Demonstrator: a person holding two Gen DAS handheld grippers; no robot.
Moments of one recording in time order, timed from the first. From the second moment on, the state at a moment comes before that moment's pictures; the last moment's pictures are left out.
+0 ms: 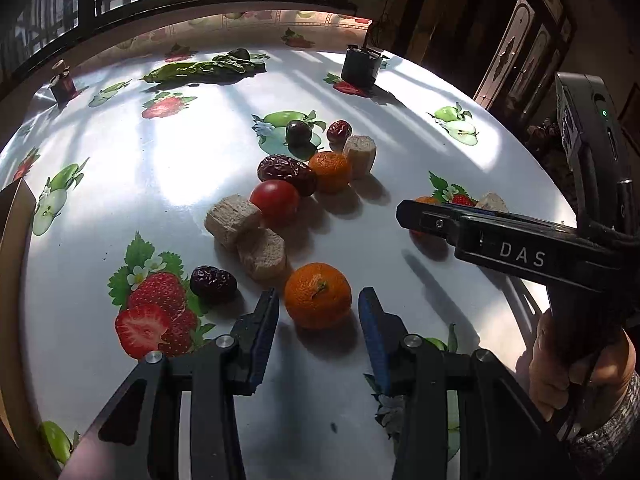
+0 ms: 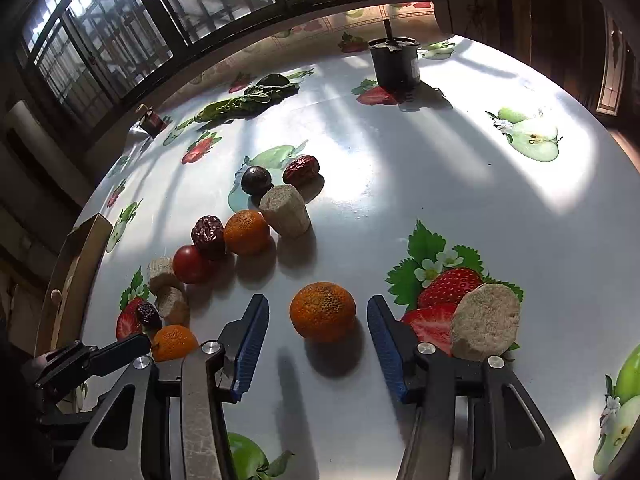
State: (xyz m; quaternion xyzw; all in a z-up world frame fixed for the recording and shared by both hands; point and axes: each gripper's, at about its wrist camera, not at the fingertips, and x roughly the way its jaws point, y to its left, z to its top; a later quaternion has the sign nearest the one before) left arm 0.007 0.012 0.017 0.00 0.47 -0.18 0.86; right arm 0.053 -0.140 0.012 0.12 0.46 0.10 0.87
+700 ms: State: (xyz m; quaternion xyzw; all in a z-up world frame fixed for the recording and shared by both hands) left arm -0.032 0.056 0.036 -0.09 0.45 -0.15 0.88; right arm 0.023 -0.112 0.035 0.03 0.43 0.06 0.90
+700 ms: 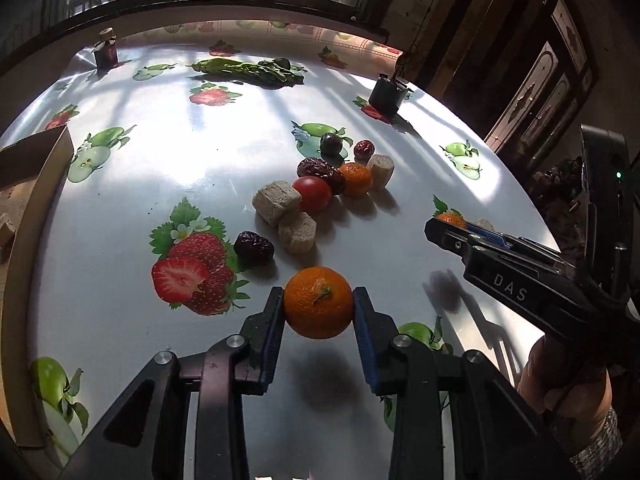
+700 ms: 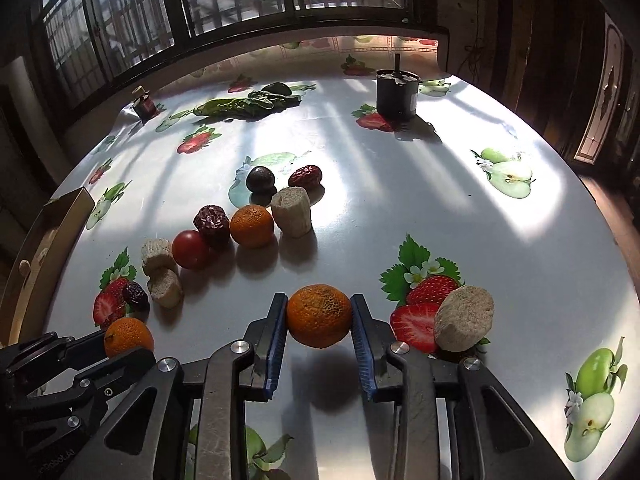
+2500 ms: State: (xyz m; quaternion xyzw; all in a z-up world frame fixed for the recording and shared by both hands) left arm -0.069 0.418 0.061 -0.25 0.42 0.14 0.86; right arm 0.024 0.266 0.037 -0.10 0.44 0.32 0.83
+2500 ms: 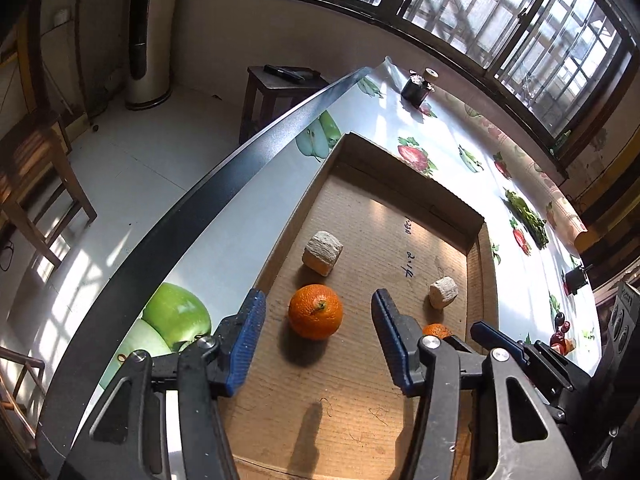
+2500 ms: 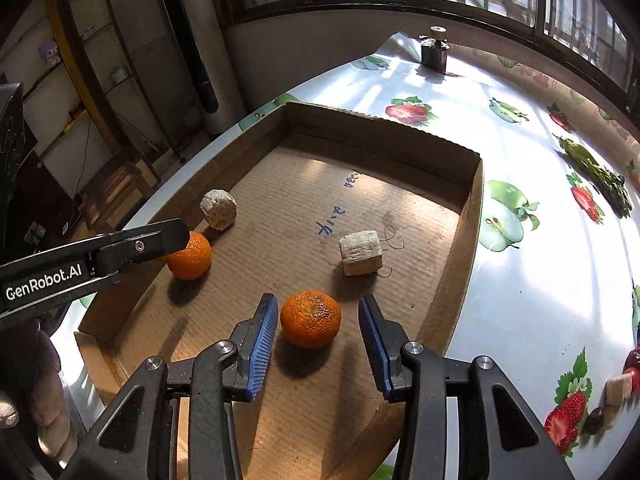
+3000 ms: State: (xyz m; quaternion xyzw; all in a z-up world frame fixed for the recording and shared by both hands) left arm -0.099 0.294 0.094 -0.24 0.37 0.03 0.90; right arm -0.006 0.059 0.085 -0.01 0.40 0.22 0.89
